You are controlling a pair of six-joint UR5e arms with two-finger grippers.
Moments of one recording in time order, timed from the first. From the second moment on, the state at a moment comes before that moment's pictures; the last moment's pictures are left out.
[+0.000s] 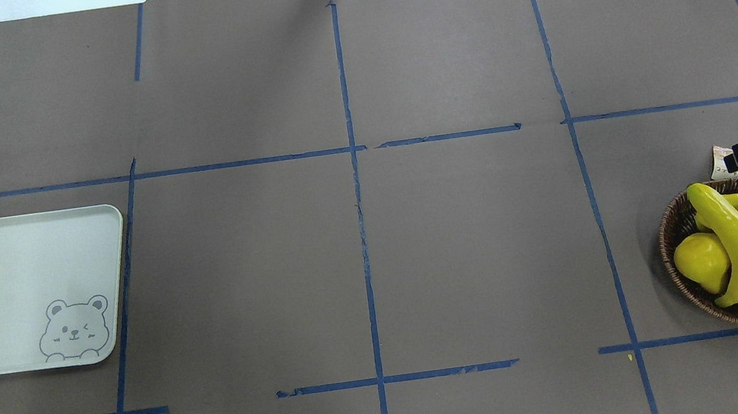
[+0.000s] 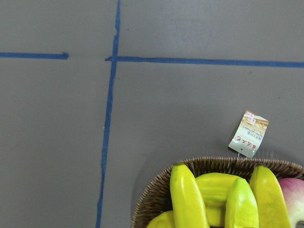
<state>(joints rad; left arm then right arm) -1.11 -1.62 -1.86 -1.71 -2.19 -0.82 1.01 -1.85 2.26 -1.33 2.14 0.77</state>
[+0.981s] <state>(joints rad) -1.06 -1.66 -1.87 -1.71 -2.18 -0.90 0.93 -1.96 2.15 -1.26 2.27 0.81</state>
